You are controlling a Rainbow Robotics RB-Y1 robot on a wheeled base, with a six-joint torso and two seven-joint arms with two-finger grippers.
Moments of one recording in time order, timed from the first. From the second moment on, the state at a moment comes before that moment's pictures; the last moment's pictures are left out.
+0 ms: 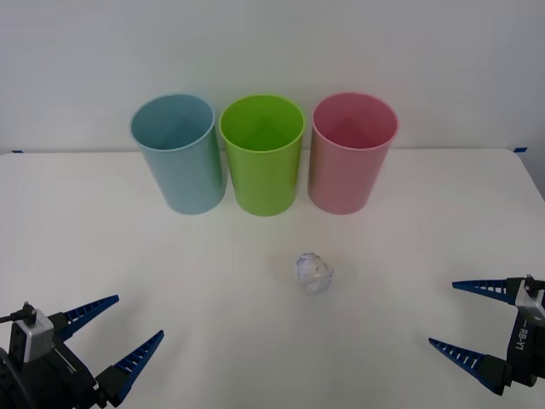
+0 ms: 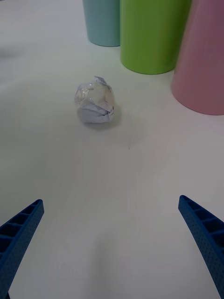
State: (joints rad) right arm 0.27 -0.40 -0.48 -1.86 1.63 -1.41 -0.16; left arm 0.68 0.68 0.00 -2.06 -0.98 -0.55 -0.02
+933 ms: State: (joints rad) right arm 0.27 -0.40 -0.48 -1.86 1.63 -1.41 -0.16; left arm 0.68 0.68 0.00 -2.06 -0.98 -0.55 -0.02
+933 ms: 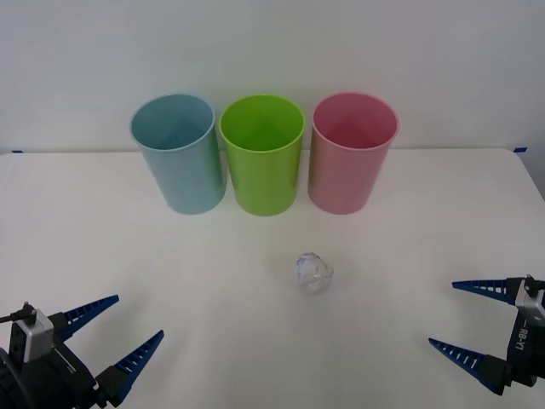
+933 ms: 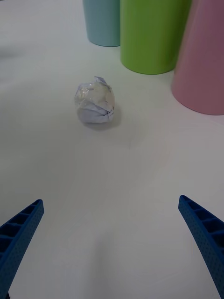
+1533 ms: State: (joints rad) right arm 0.28 -0.49 -0.49 -2.03 1.61 -1.38 -0.30; left arm 0.68 0.68 0.00 -2.06 -0.98 -0.55 -0.02
